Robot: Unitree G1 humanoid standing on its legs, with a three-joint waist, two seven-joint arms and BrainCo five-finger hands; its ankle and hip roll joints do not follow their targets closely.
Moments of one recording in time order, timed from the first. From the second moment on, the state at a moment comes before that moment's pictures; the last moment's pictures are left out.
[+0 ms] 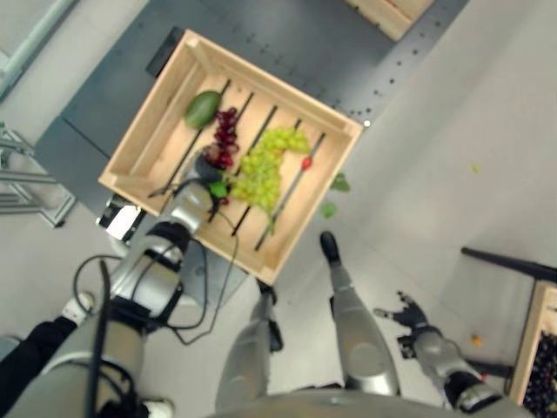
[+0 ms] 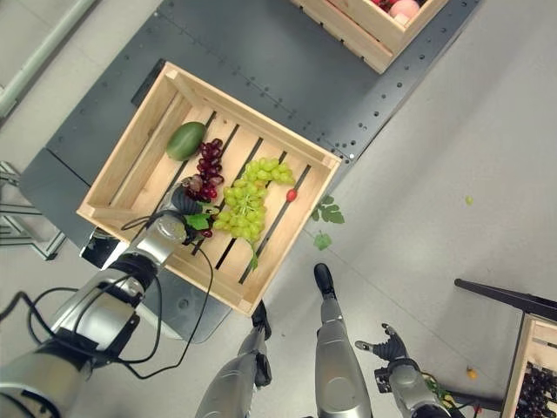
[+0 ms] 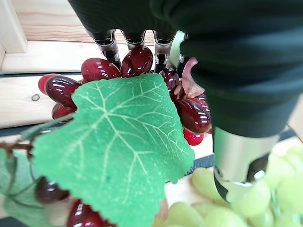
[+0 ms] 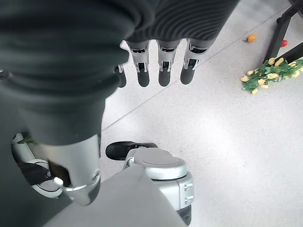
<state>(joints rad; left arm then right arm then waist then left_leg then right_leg) -0.95 0.44 -0.49 1.09 0.00 0.11 0.30 -0.12 -0.36 0.29 0.96 0.19 -0.07 -0.21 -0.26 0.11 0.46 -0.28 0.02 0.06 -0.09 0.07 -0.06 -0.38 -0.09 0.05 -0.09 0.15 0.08</state>
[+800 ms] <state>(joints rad) -1.03 0.48 -0.47 1.15 -0.05 0.11 0.36 -0.12 -0.37 0.33 0.89 0.22 -0.11 -0.23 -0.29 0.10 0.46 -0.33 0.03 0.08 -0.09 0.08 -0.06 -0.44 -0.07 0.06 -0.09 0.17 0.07</state>
